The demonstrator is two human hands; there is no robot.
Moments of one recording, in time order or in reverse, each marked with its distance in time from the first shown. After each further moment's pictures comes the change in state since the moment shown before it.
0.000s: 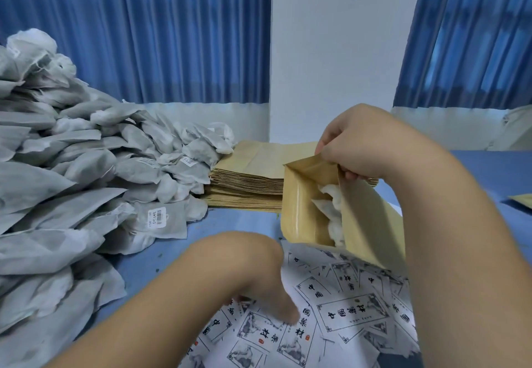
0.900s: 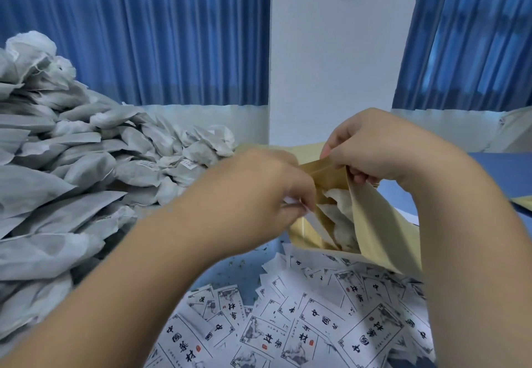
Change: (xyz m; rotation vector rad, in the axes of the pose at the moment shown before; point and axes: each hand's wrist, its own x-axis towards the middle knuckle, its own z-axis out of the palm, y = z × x) left_hand -0.037 -0.017 -0.038 -0.067 0.927 0.470; right_hand 0.003 0.009 -0.004 0.078 -0.050 0.017
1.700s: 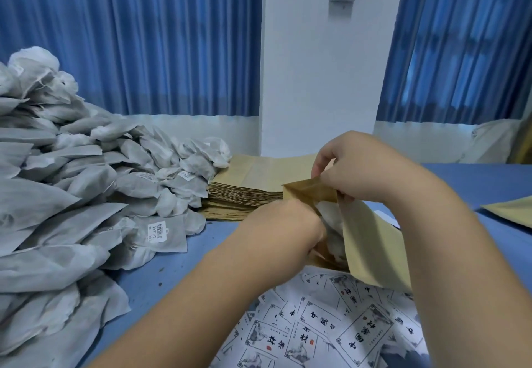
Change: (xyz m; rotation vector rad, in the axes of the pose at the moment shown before) left_hand 0.011 0.006 0.053 0.226 -0.184 0.113; right_hand -0.015 -0.015 0.007 -0.172 0.034 -0.087
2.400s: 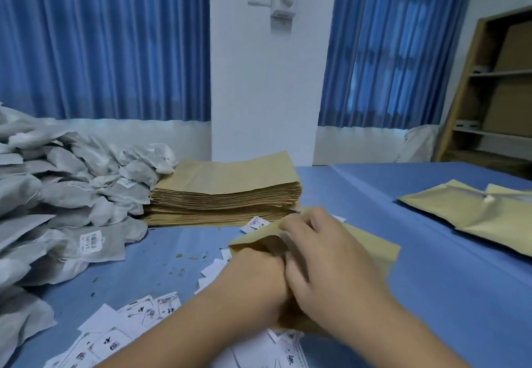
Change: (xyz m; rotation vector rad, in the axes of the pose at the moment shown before) left_hand -0.005 0.067 0.036 -0.021 0.039 0.192; right_hand -0.119 0.056 0.044 -0.272 0.309 -0.231
